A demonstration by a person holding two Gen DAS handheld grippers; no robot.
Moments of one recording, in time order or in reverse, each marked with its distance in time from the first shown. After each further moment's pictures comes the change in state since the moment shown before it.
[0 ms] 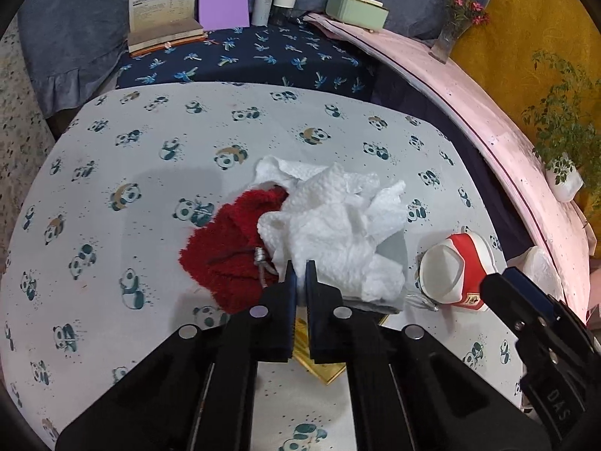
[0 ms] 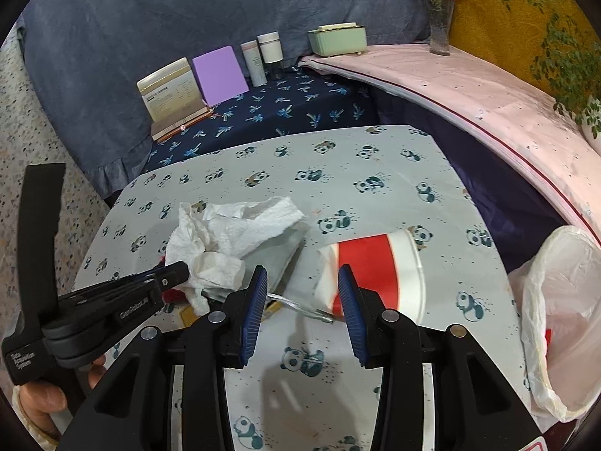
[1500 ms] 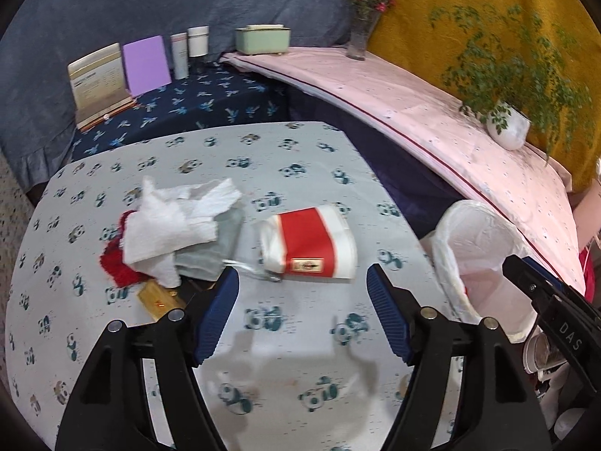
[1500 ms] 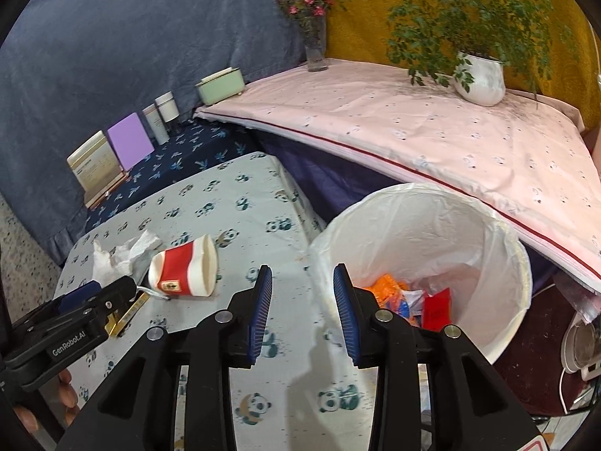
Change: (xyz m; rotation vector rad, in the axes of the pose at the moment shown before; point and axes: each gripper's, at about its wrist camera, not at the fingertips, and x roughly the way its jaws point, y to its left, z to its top) left arm -0.051 -0.145 -0.053 0.237 -0.116 -0.047; right arm -0.115 -0.151 -0.054 0.230 -0.133 -0.204
